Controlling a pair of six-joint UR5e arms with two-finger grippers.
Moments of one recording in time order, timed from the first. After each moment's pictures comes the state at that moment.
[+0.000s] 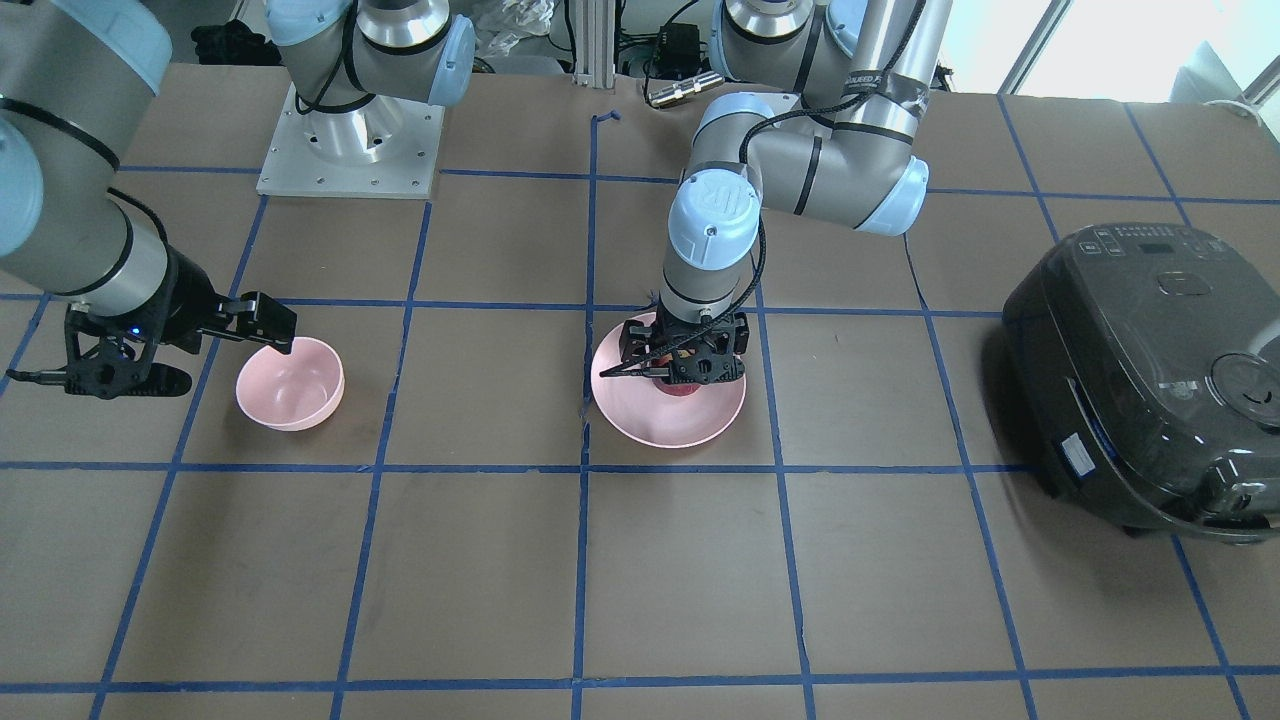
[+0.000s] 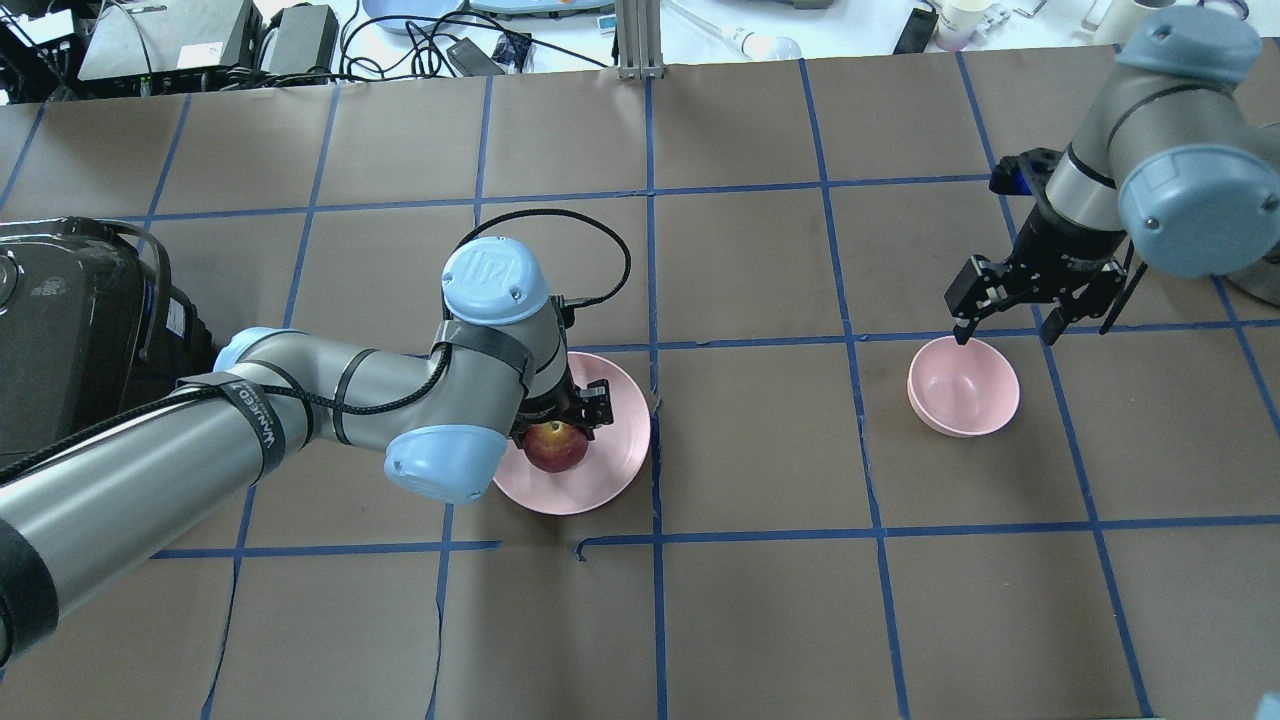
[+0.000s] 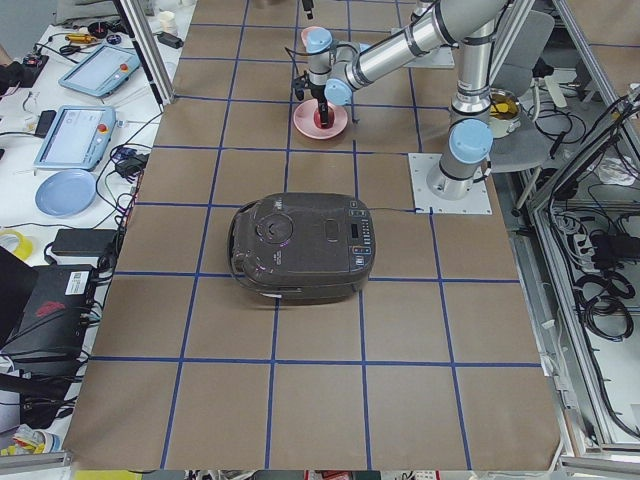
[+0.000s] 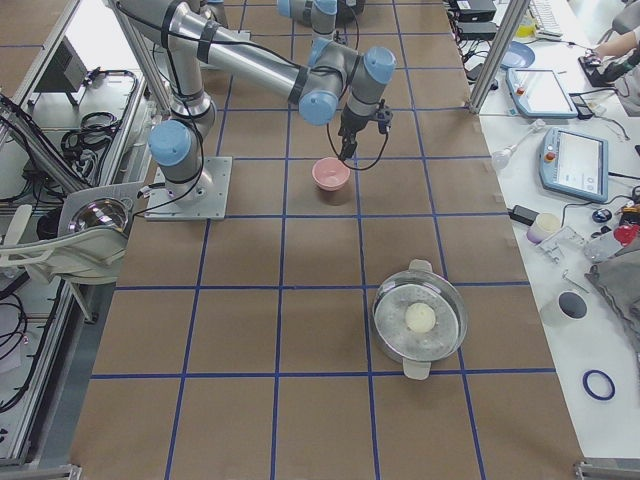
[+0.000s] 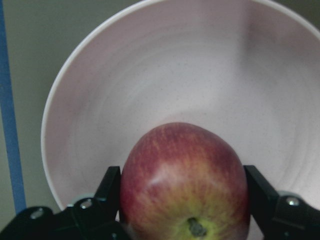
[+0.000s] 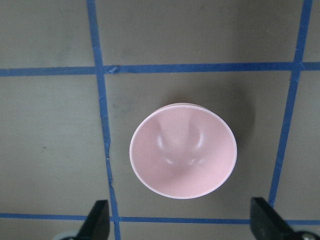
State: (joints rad) left arm -1.85 -1.86 -2.05 -0.87 1.56 -0.37; right arm 1.28 -1.38 1.88 -1.83 -1.55 -0.31
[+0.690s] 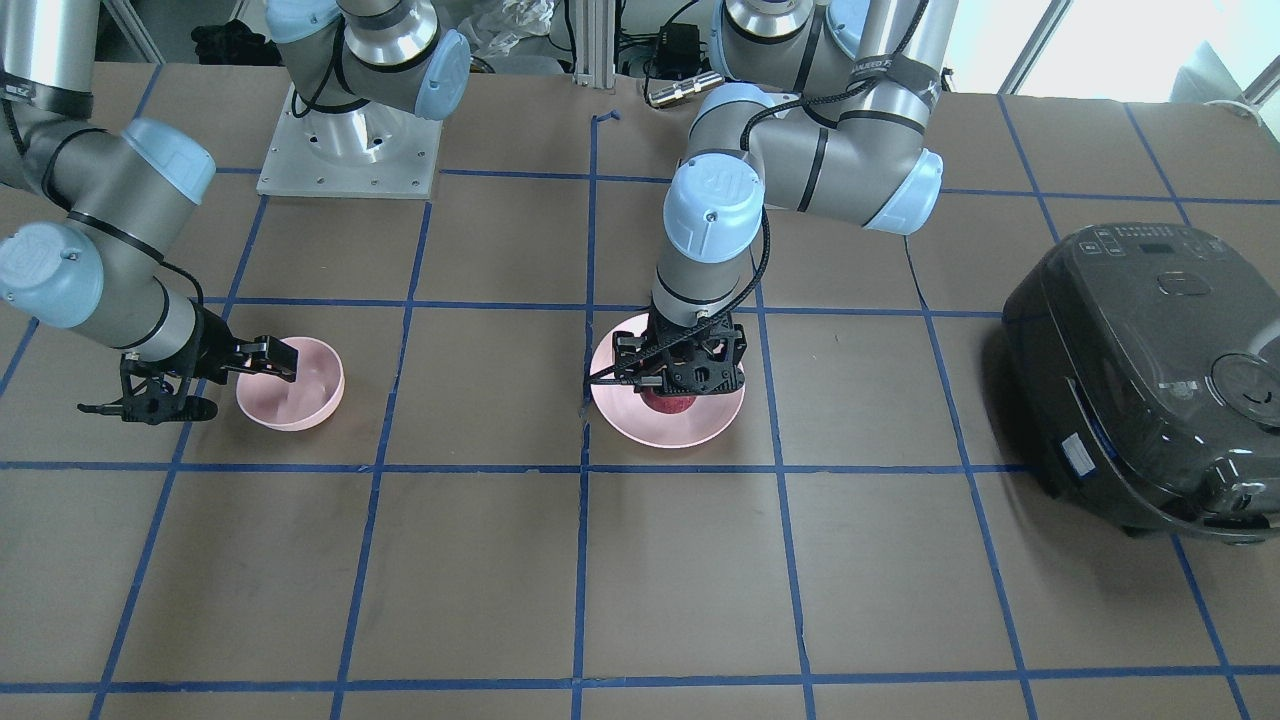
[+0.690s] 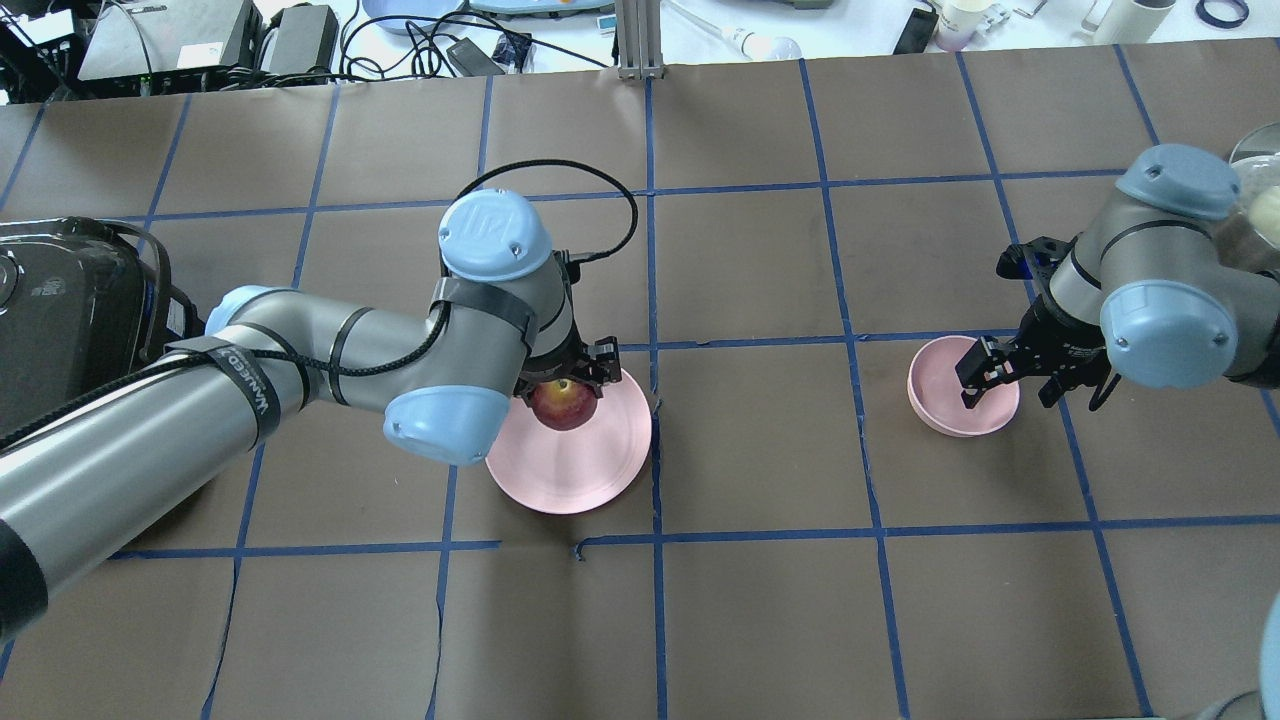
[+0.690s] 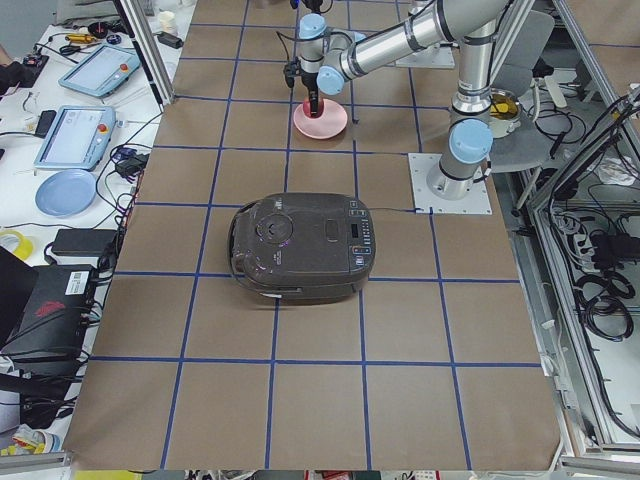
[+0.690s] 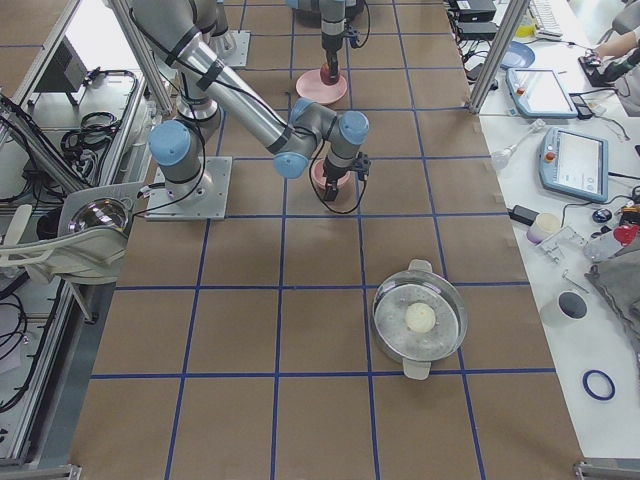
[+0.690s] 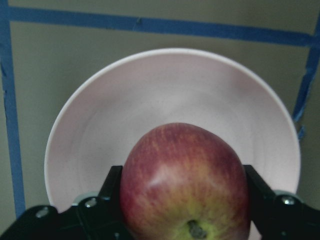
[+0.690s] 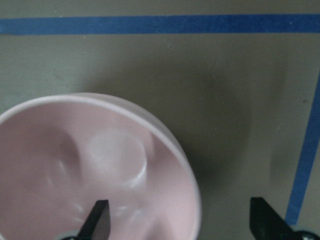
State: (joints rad) left arm -1.84 -1.84 -1.89 -0.97 1.55 -0.38; right arm 1.19 -1.32 2.07 -2.09 -1.55 -0.38
